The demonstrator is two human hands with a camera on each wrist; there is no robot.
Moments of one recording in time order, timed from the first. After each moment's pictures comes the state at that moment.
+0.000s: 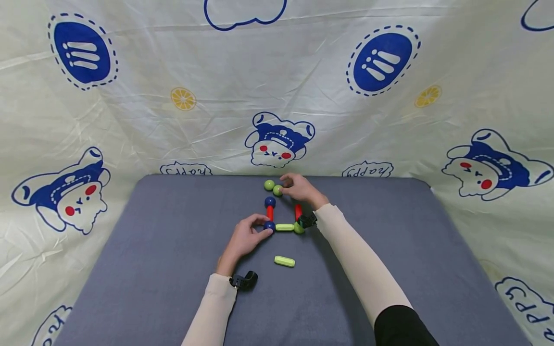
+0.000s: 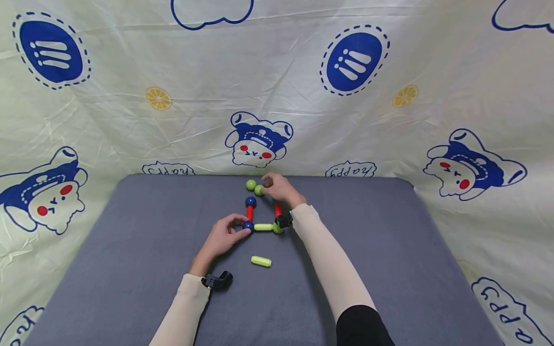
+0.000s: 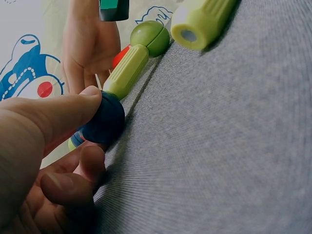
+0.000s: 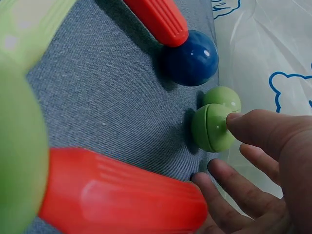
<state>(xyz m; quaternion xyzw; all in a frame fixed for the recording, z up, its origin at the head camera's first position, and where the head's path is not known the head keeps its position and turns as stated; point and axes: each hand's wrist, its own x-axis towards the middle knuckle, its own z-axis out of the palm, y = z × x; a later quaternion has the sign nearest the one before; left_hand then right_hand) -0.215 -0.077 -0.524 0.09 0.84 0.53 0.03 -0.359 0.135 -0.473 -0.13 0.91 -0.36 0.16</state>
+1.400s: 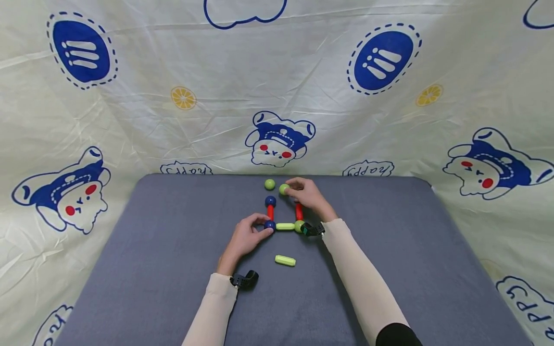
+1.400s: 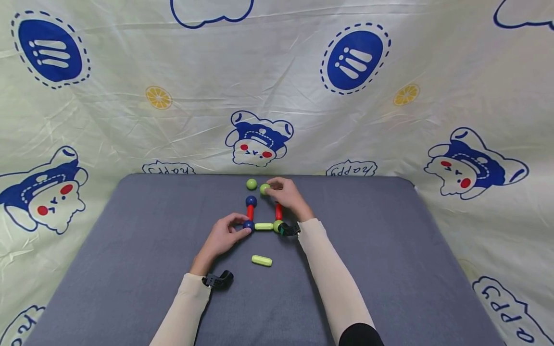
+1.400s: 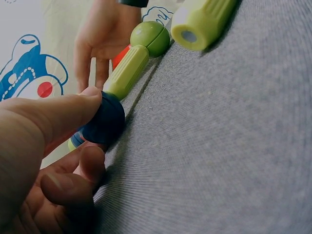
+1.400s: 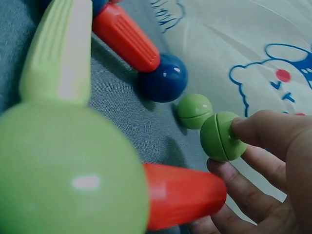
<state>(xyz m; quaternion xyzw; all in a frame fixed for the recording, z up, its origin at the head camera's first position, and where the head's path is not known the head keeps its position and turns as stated) -0.217 -0.077 -0.528 0.09 0.84 0.53 0.03 -0.334 0.152 -0.493 -0.08 0.86 -0.50 0.10</state>
